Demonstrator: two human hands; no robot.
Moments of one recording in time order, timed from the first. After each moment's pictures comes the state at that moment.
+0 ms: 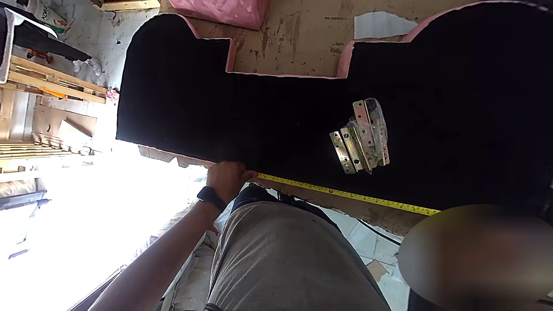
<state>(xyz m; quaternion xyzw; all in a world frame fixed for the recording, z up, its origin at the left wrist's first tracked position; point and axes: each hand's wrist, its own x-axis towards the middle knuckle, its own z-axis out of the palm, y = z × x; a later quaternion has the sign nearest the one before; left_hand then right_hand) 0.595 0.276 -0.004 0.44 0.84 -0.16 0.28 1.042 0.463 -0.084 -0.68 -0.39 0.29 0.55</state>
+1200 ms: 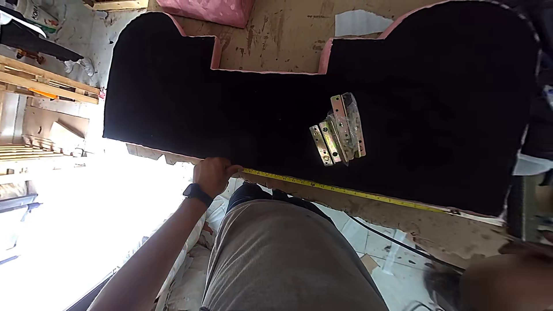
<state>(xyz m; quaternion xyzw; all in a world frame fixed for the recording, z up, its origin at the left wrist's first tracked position) 0.605 0.278 -0.009 0.41 0.86 -0.13 0.28 1.151 0.489 -0.048 -0.60 -0.56 0.24 0.52</state>
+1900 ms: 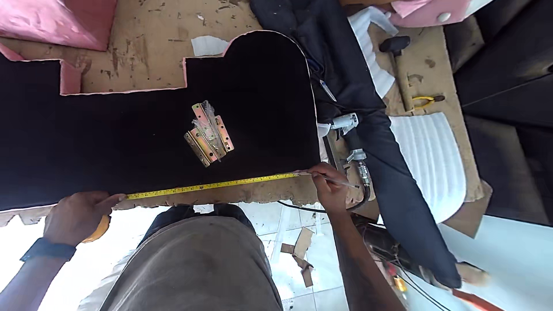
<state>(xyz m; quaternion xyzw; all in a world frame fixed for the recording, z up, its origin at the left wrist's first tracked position) 0.596 0.270 -0.022 0.43 0.87 -0.07 0.25 1.189 0.528 -0.077 -0.41 -0.71 0.39 0.41</state>
